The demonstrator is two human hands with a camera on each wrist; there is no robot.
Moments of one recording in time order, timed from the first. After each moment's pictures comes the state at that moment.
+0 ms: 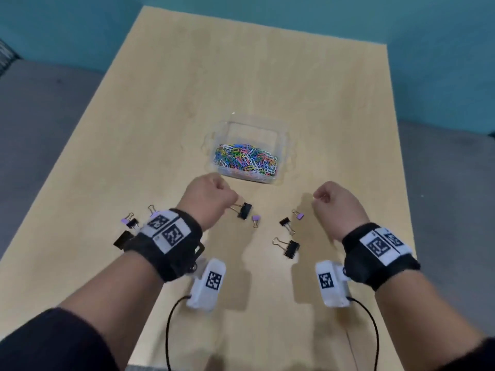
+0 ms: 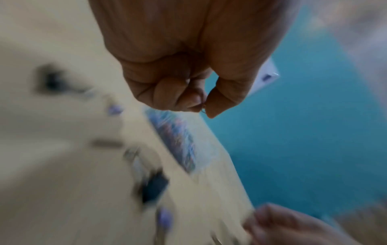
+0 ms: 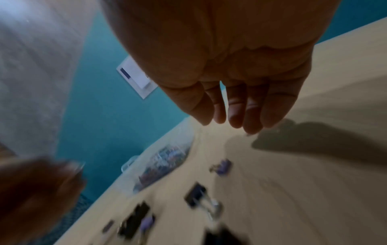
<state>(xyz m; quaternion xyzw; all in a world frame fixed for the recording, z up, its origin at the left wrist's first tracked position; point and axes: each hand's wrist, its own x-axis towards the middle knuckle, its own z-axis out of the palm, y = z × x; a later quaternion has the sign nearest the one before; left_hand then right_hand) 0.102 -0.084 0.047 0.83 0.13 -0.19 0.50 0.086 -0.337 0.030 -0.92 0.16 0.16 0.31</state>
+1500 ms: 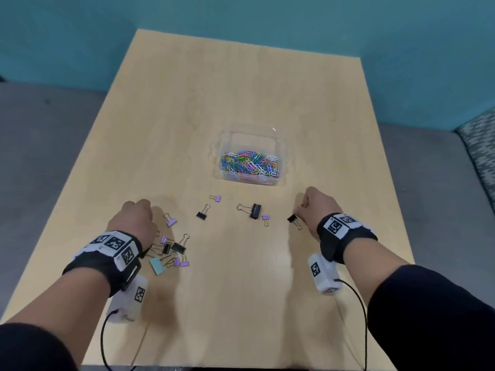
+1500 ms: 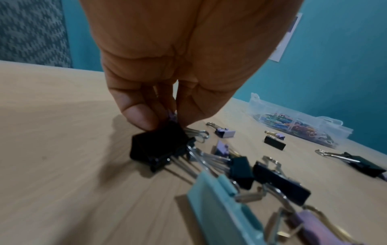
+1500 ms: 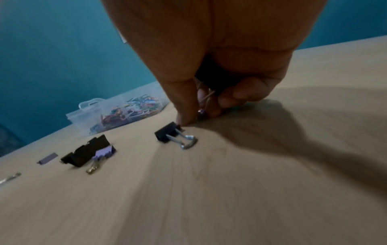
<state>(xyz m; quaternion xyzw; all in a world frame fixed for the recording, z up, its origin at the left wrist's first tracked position) 0.094 0.076 0.005 0.97 0.12 -0.21 0.09 0.085 -0.296 0.009 -0.94 0.20 0.21 0.20</state>
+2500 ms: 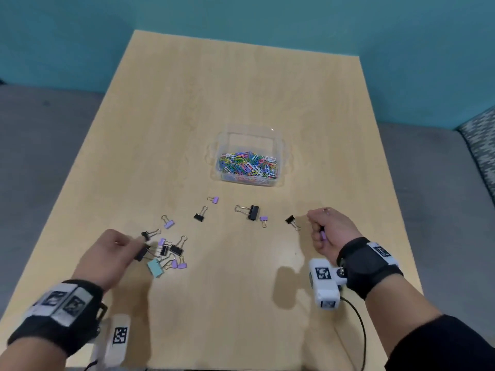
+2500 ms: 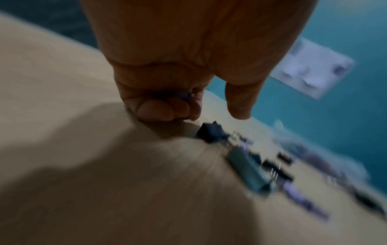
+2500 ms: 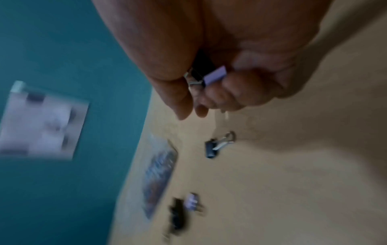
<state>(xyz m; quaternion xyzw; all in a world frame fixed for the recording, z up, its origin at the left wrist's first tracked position) 0.032 0.112 0.005 0.89 0.24 -0.19 0.34 0.042 -0.313 0.009 -0.60 0.42 0.15 0.67</state>
